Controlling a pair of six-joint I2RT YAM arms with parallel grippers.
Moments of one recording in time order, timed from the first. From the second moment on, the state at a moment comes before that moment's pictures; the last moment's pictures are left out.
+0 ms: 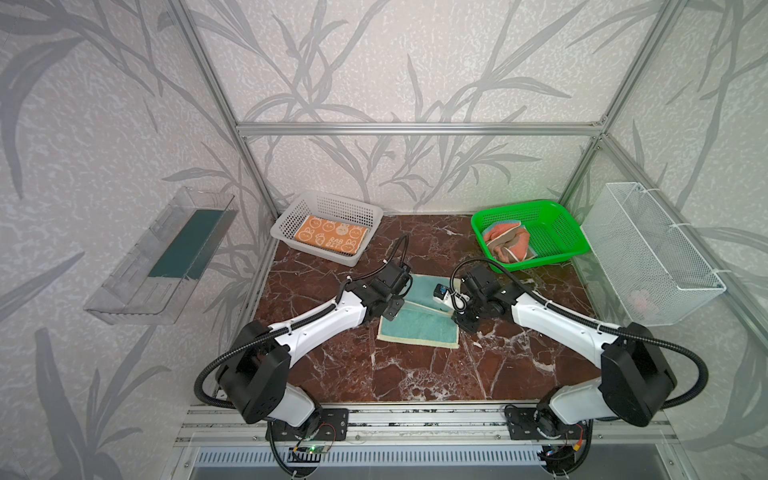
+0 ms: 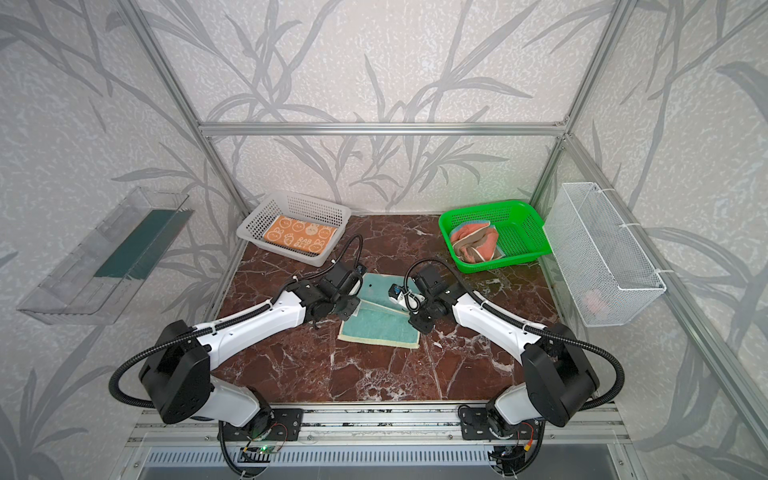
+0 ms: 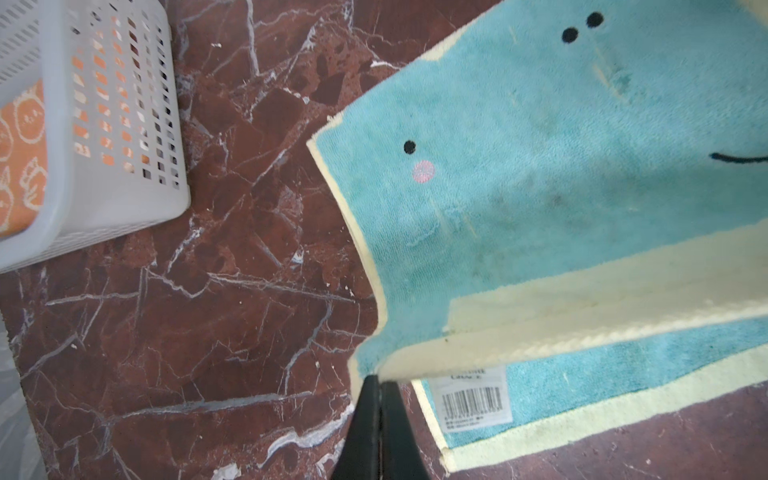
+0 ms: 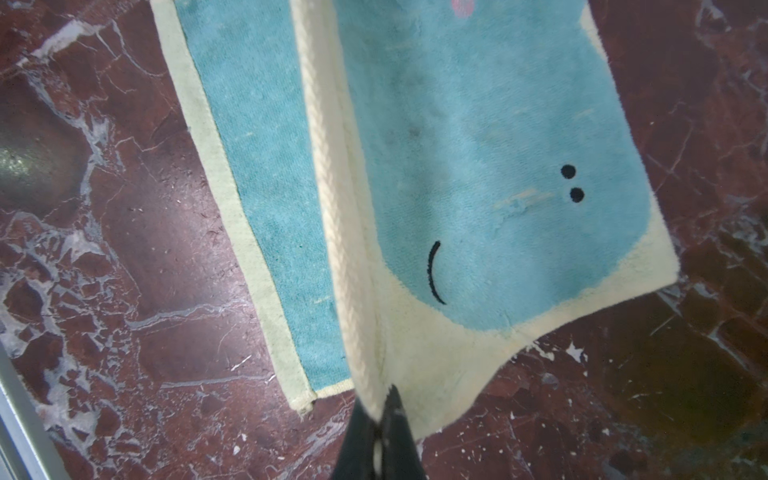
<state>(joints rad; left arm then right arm) -0.70 1.48 1.02 -0.60 -0.31 -0.03 0.62 1.46 0.94 -0.62 -0.18 -0.43</state>
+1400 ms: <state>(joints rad) -0.74 1.57 0.94 -0.60 -0.31 -0.09 0.72 1.69 0.96 -0.79 -0.31 -0.42</state>
